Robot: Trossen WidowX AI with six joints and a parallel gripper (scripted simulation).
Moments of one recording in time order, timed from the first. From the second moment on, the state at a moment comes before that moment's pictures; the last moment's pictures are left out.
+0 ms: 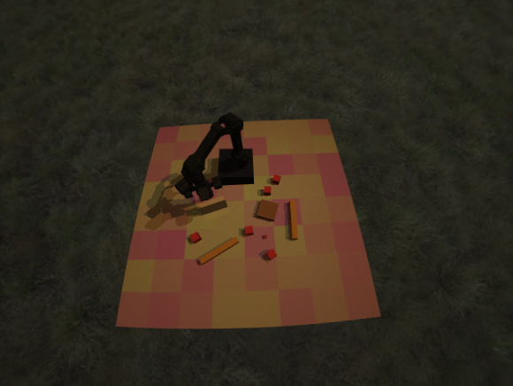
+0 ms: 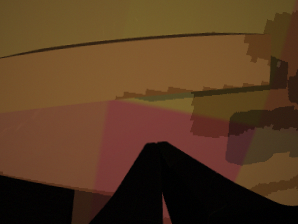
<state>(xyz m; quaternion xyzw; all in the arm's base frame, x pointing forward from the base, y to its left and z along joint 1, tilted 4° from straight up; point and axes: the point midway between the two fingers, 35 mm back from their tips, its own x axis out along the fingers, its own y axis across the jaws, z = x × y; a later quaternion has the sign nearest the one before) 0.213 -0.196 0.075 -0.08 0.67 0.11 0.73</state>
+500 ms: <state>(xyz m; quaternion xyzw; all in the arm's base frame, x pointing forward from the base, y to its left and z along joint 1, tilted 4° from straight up) 0.203 -0.190 0.025 -0.08 0.68 0.12 0.72</state>
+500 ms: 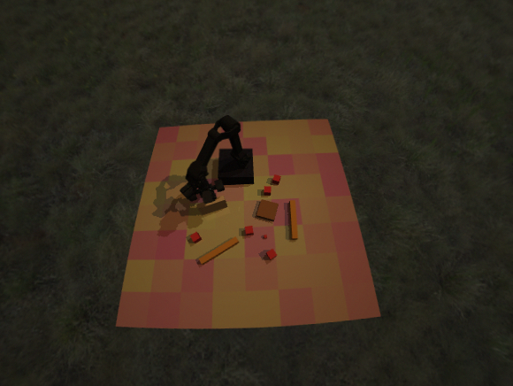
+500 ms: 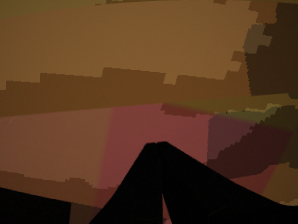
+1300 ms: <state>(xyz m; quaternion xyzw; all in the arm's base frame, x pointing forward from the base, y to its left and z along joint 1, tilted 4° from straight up) 0.229 -0.185 0.026 -0.09 0.68 0.12 0.72</state>
